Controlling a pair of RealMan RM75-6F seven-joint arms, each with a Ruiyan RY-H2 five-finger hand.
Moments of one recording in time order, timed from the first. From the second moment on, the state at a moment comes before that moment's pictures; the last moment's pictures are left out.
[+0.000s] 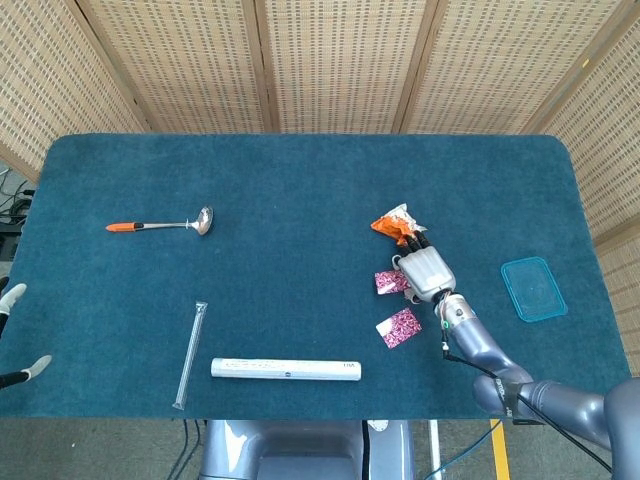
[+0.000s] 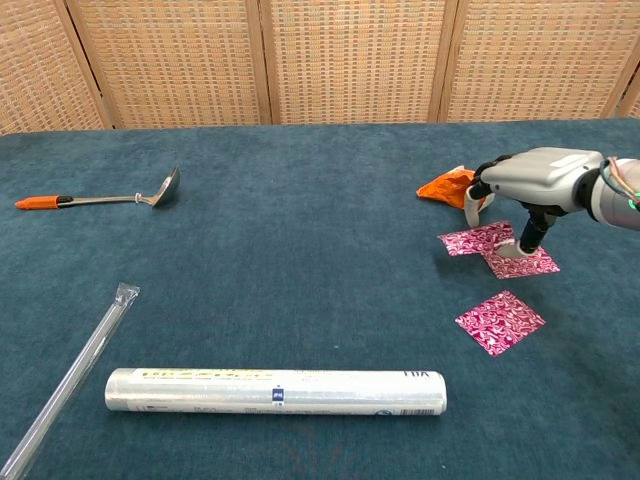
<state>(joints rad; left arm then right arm) -0.03 -0.99 -0.02 -1.72 1.47 1.50 -0.01 0.83 -1.49 0.09 -1.30 -1.01 0.81 -0.48</state>
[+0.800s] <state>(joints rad) -0.02 -0.99 -0.02 -1.73 1.47 1.50 0.00 0.78 -1.50 0.06 -1.17 -1.10 0.78 -0.37</state>
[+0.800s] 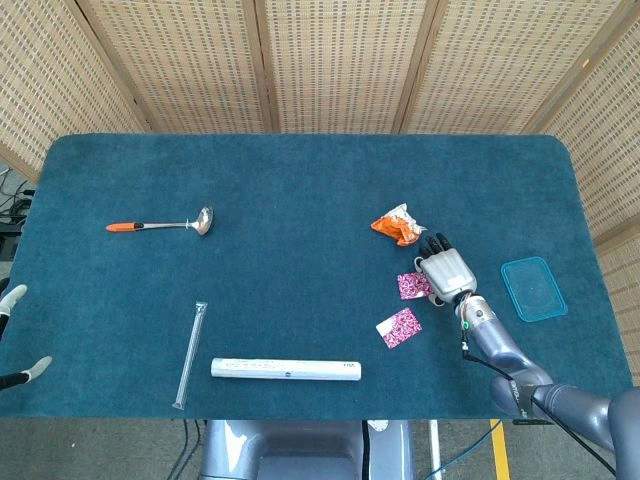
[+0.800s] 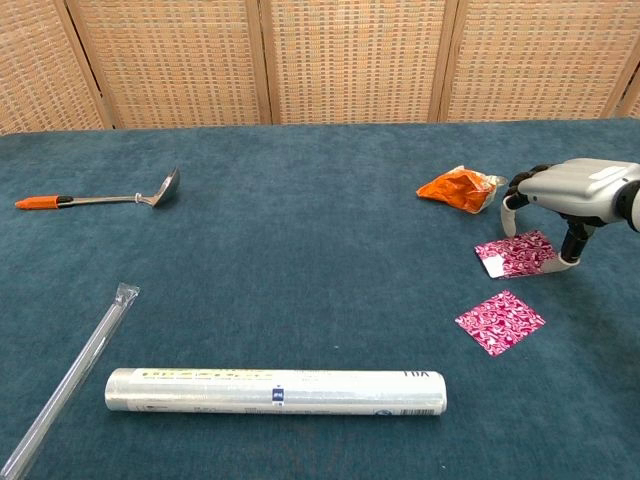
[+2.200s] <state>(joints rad) -0.02 -0.99 -0.02 -1.72 1.47 1.50 -0.01 0.73 -1.40 0.04 -1.41 -1.17 0.83 -0.41</state>
